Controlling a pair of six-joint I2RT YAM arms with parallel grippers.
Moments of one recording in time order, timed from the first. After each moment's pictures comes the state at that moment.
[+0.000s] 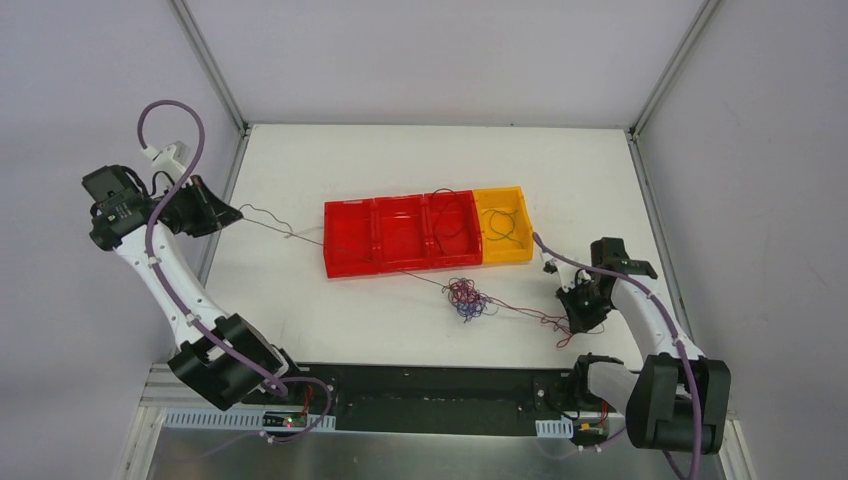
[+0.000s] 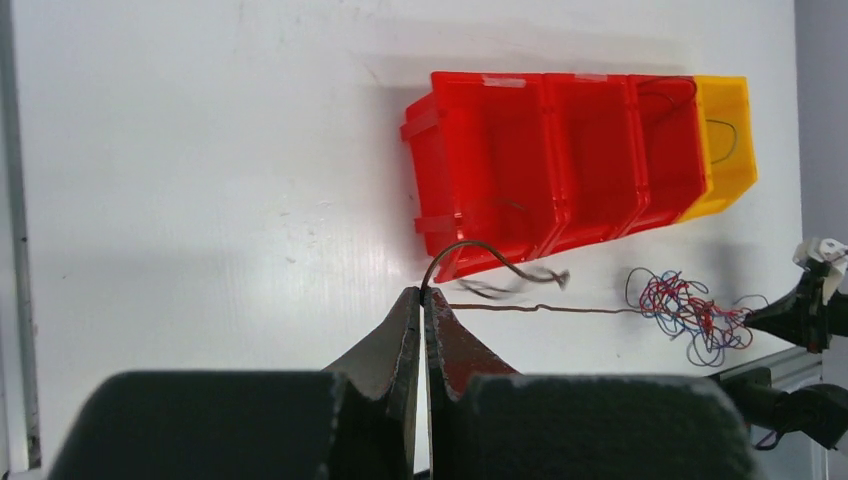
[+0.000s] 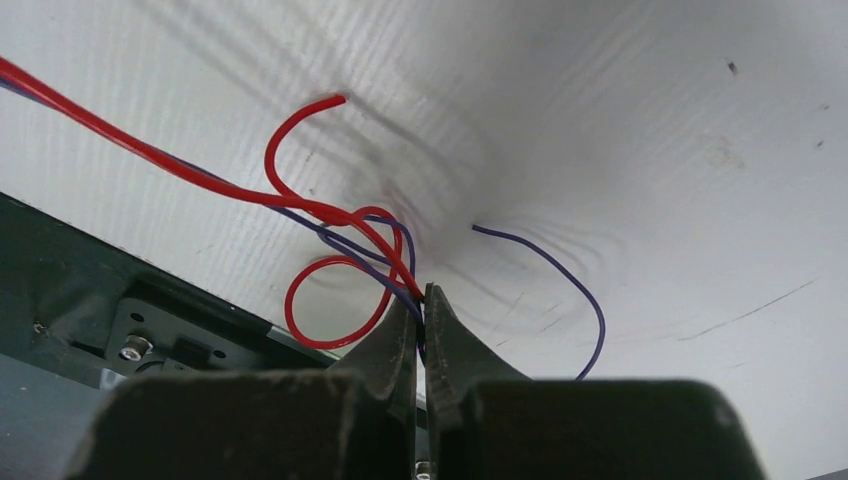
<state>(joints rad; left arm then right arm) 0.73 1.24 1.37 -1.07 0.88 0.26 -0.03 1.09 0.60 -1.00 -0.20 -0.66</state>
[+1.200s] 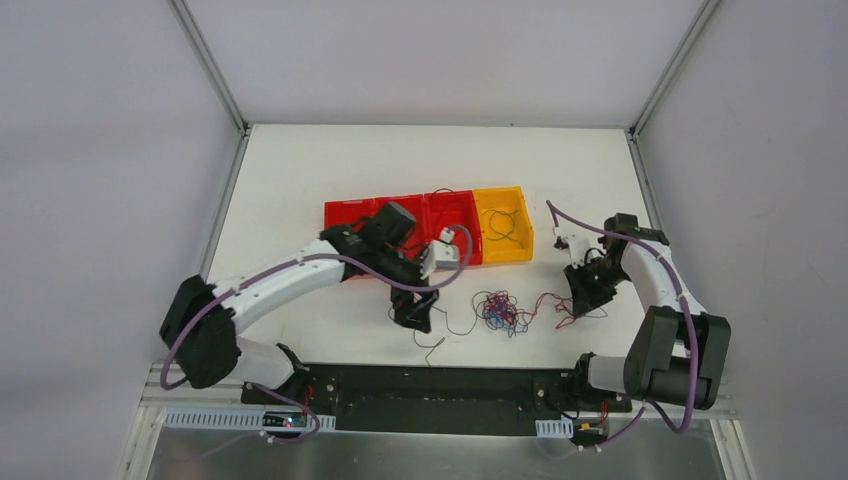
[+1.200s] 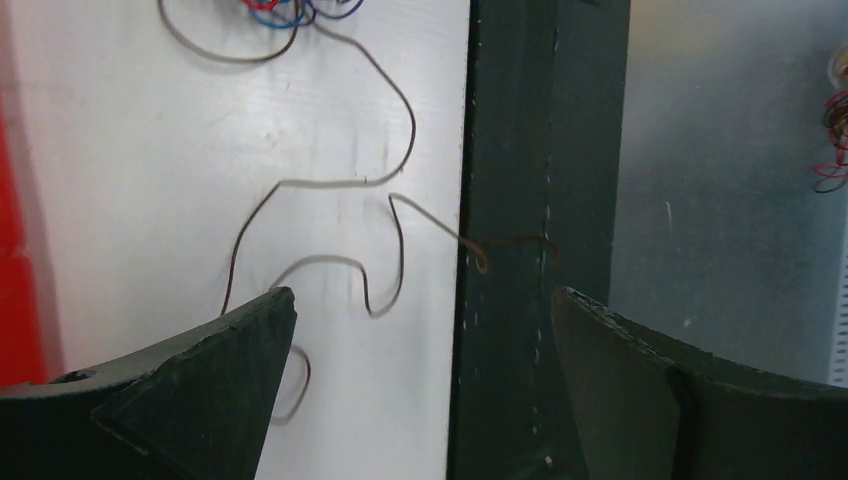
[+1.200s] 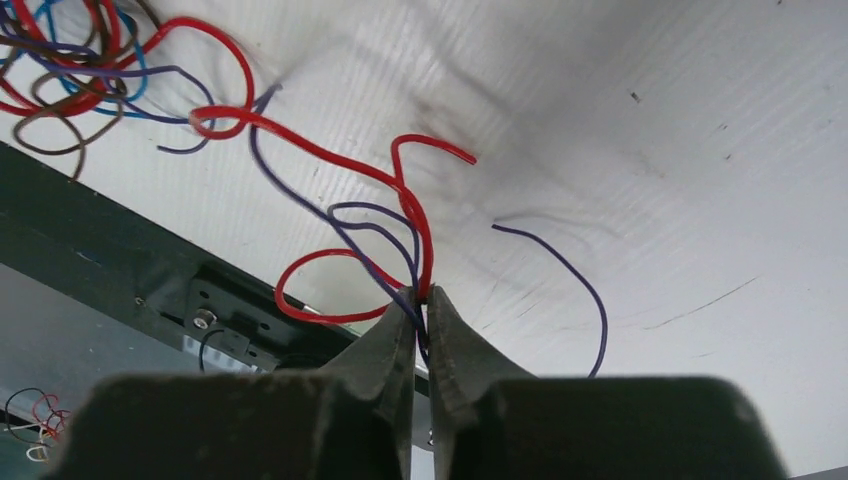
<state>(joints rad) -0.71 1.31 1.03 -0.73 0.76 0.36 -0.14 1.30 0.81 -1.11 -0.28 -0.68</state>
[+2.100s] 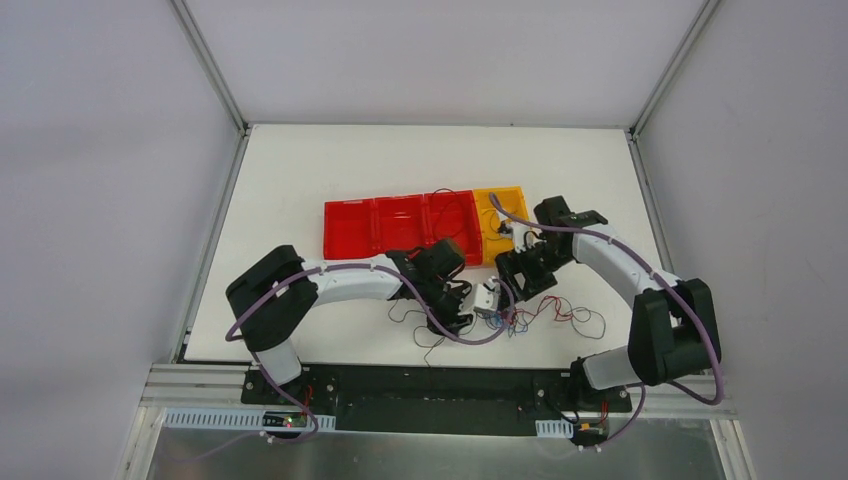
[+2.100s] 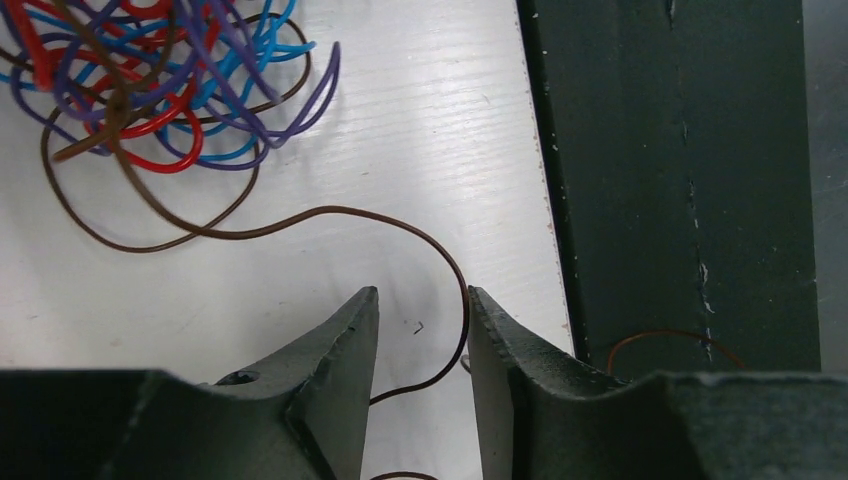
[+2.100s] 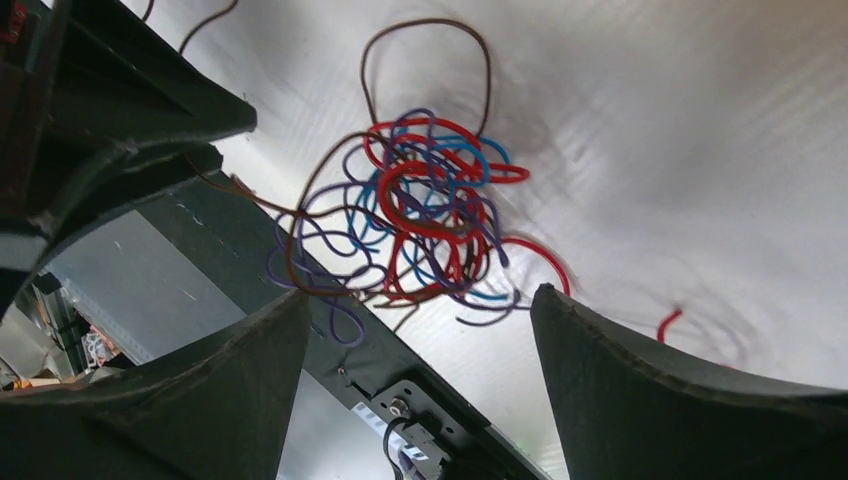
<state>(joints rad) -1.01 1.72 1.00 -0.30 0.62 0.50 0.30 1.42 0.93 -0.98 -0.54 -0.24</state>
